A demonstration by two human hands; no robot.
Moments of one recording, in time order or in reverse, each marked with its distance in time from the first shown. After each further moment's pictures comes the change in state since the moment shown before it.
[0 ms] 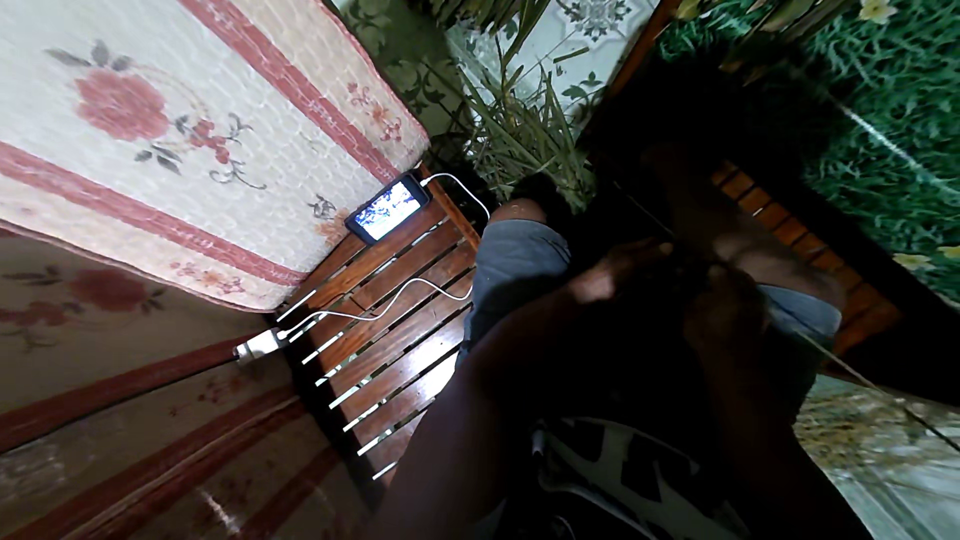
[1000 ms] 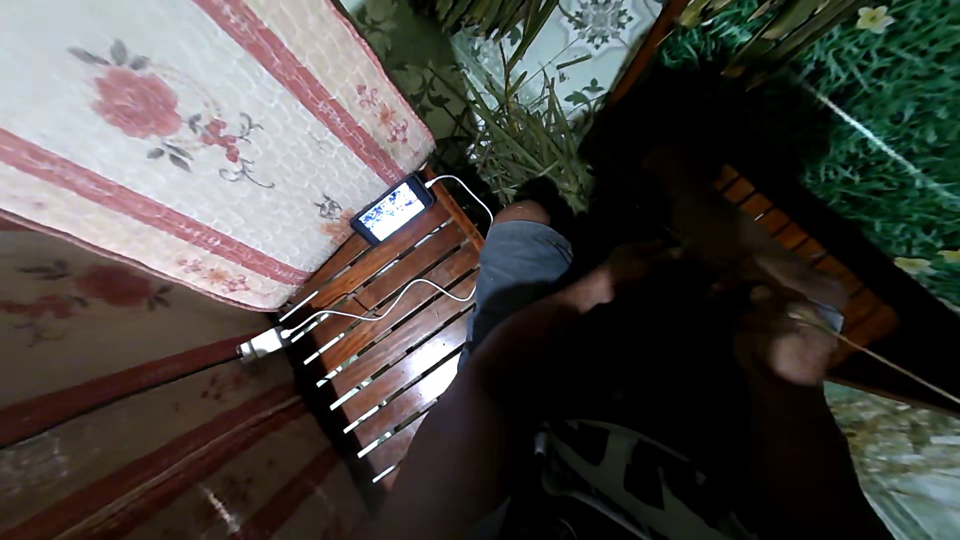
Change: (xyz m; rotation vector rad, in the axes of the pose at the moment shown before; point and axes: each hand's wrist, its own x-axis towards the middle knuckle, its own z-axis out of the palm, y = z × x) left_hand 0.005 0.010 0.003 0.382 0.166 0.007; right_hand -0.011 -0.028 -0.042 -0.080 -0.165 -0.190
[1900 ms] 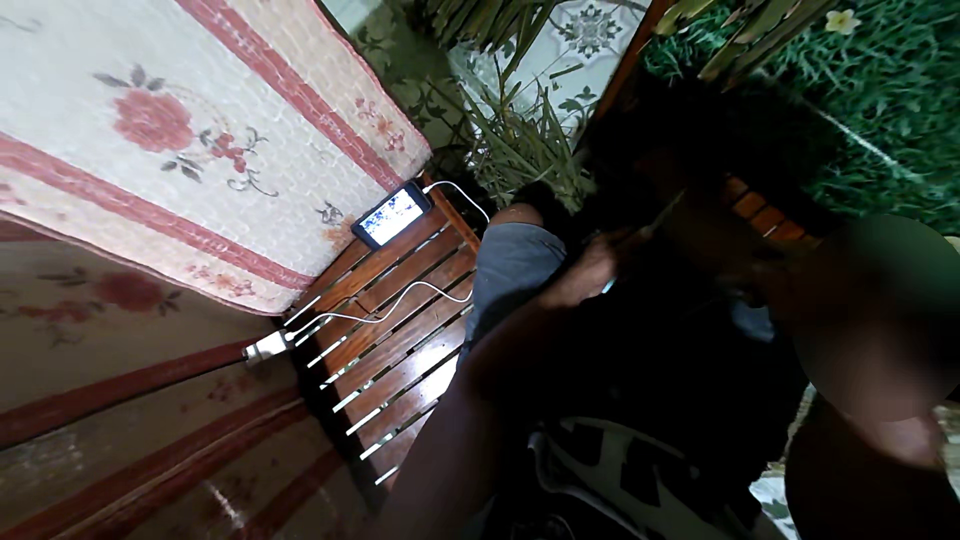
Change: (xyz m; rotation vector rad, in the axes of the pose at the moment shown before) left_hand -0.013 0.002 -0.006 -0.262 0.029 0.058; right_hand 0.034 -0.073 -0.010 -1.039 -0.420 0.059
